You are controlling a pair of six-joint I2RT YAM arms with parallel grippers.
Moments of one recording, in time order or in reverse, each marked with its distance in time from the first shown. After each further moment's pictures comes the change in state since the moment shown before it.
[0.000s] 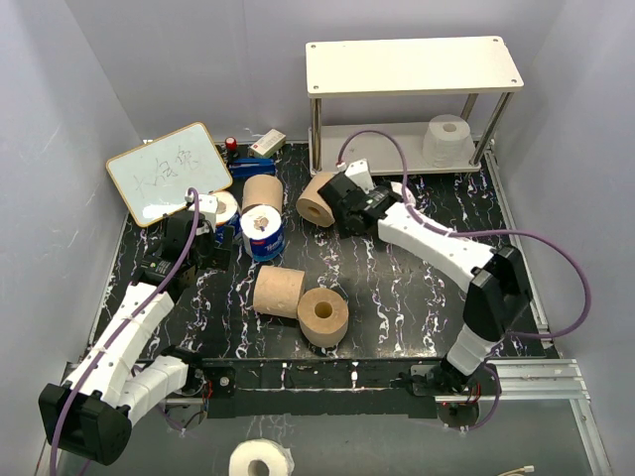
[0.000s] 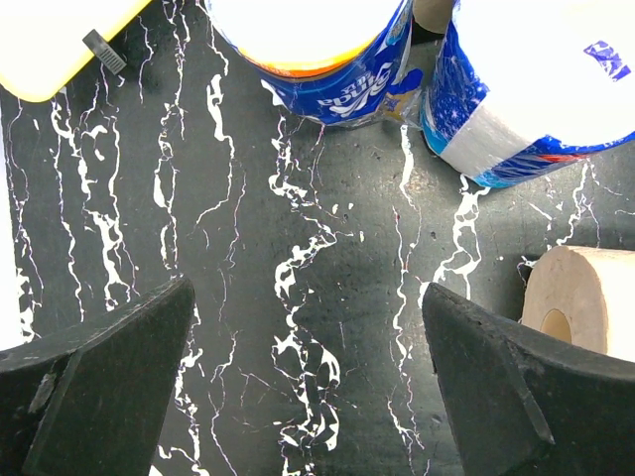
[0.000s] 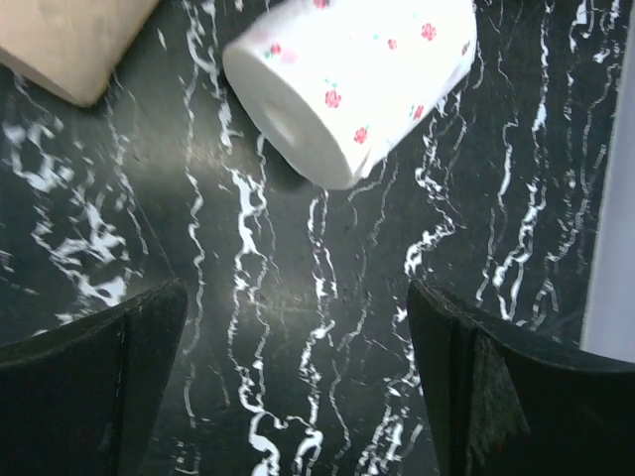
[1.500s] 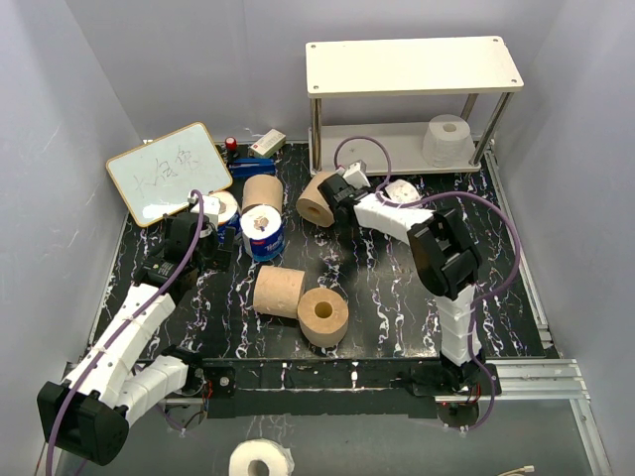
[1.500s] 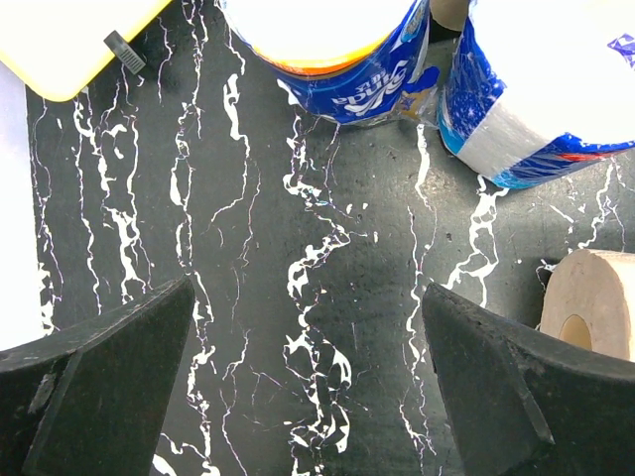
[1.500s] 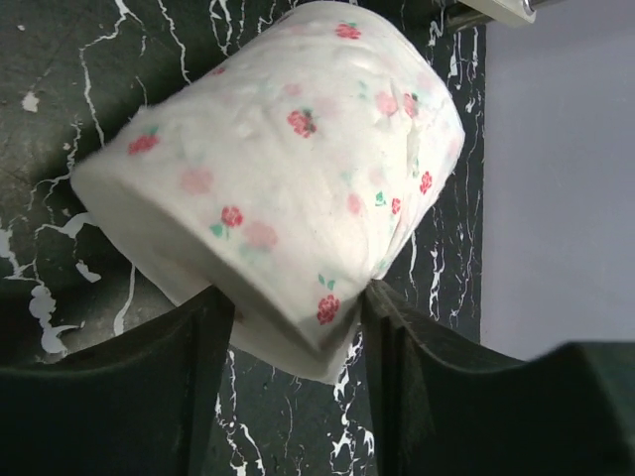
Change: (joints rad) left arm -0.035 -0.003 -0.013 0.008 -0.064 0.004; right arm -0.123 0.410 0.034 0.260 0.306 -0.251
